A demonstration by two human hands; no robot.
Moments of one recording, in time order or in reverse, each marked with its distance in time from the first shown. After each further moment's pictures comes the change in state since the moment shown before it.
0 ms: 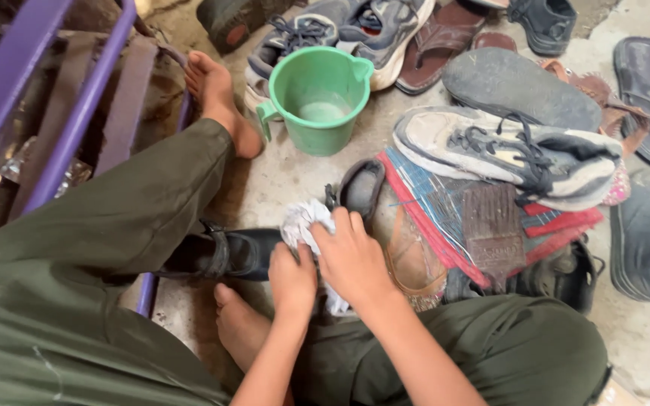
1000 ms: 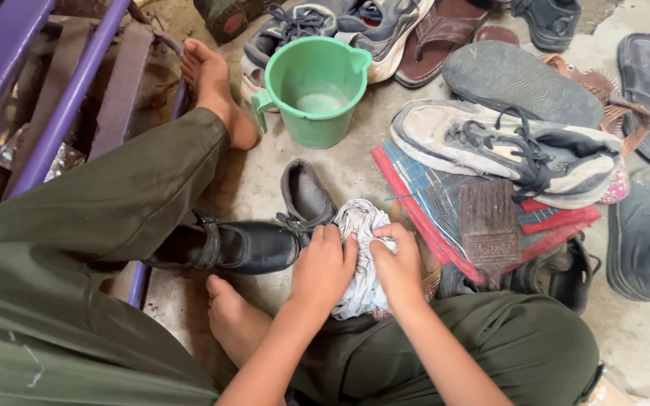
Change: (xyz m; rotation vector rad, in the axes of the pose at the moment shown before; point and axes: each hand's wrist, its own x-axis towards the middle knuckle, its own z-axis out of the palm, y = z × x) left_hand -0.013 0.076 -0.007 0.181 -0.493 0.264; right_hand -0.057 0.084 0.047 1.048 0.205 0.972
